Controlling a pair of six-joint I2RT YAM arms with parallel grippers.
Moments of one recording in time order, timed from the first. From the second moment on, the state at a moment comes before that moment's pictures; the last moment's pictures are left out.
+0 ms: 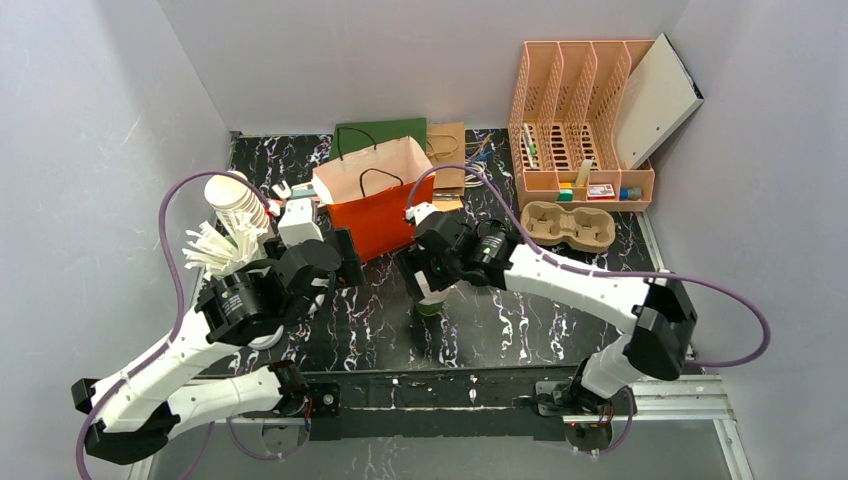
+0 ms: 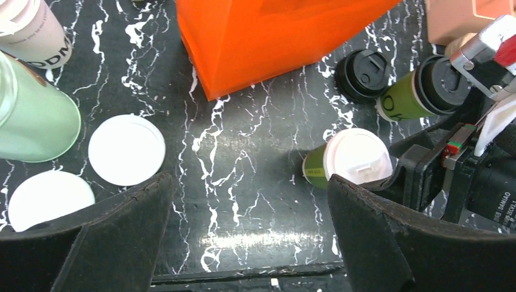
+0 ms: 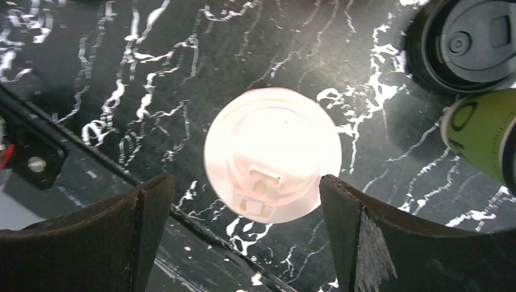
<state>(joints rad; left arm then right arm) -1.00 0.84 1.16 -1.08 -0.71 -0.80 1.06 1.49 1.25 -0.63 0.10 0.41</state>
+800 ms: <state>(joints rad) -0.99 0.88 1.18 -1.11 -0.80 -0.73 1.10 1.64 1.38 -0.78 0.23 0.42</state>
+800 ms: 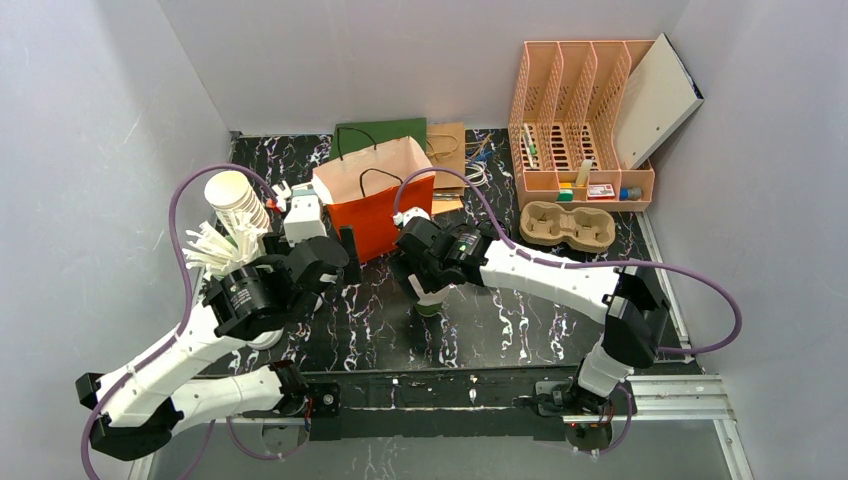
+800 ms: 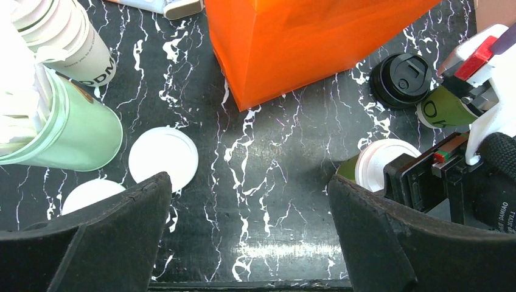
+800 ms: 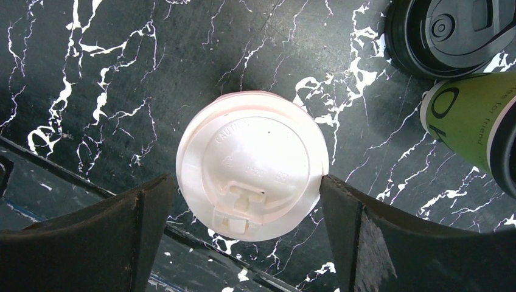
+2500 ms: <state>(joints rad) -0.88 0.95 1.16 -1.02 -0.68 -0.66 1.10 1.60 1.40 -0.81 0.27 0.41</state>
